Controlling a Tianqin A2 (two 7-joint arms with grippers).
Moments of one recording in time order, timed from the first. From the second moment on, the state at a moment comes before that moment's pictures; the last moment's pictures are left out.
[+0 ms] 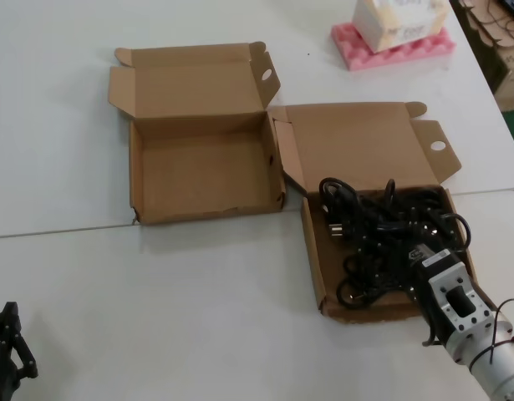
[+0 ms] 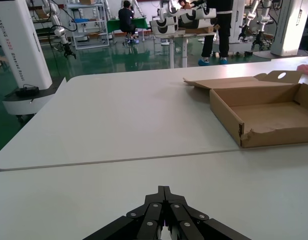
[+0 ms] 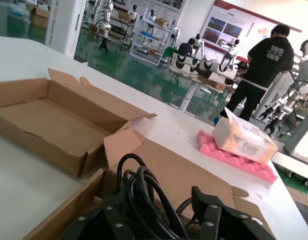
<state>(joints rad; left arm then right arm) 0.00 -0.30 1.60 -1.60 -1.80 0.00 0.00 0.33 0.53 -2.02 1.38 1.22 0.21 0.45</state>
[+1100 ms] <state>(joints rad) 0.00 -0.30 1.60 -1.60 -1.80 0.00 0.00 0.23 0.46 -1.80 1.55 1.07 0.08 0.45</state>
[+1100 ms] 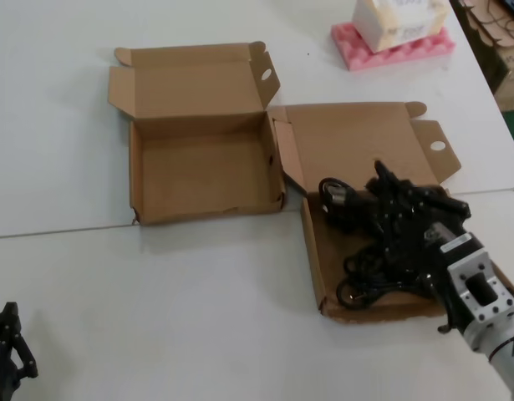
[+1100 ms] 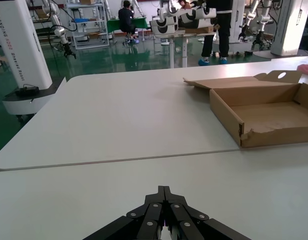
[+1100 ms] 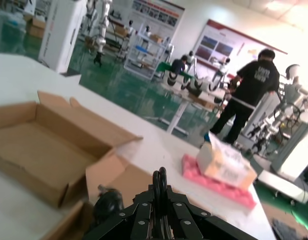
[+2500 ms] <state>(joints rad) 0.00 -0.30 1.60 -1.60 -1.80 0.00 0.00 1.10 0.00 -2.43 0.63 1.02 0.05 0.45</state>
